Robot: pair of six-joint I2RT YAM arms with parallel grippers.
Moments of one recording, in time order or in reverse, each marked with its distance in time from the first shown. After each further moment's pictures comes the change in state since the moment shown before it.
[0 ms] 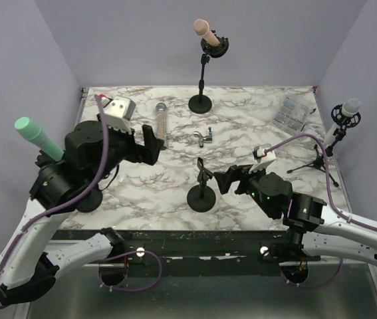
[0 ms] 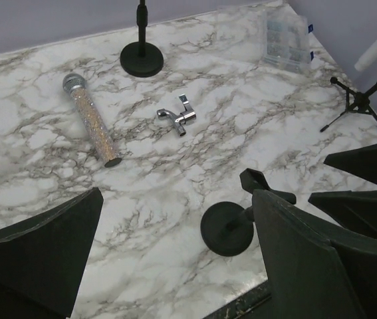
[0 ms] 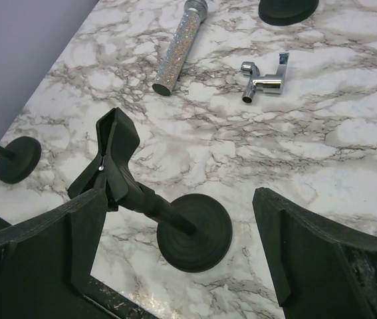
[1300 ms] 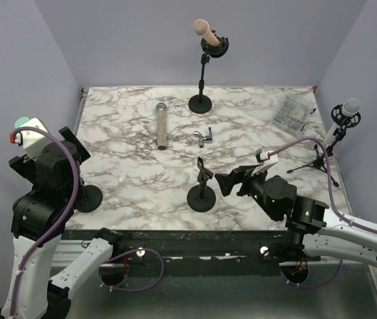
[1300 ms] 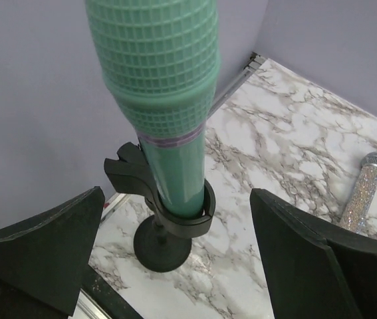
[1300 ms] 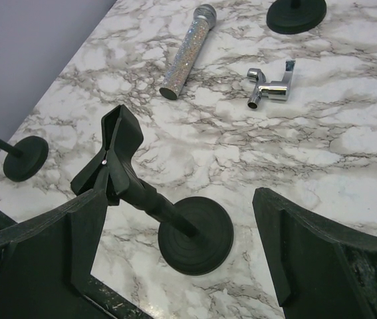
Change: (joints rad) left arm 0.315 -0.203 -0.006 -0.306 -0.797 -0.194; right arm 0.000 -0.062 -0.060 0.066 -0.025 -0.039
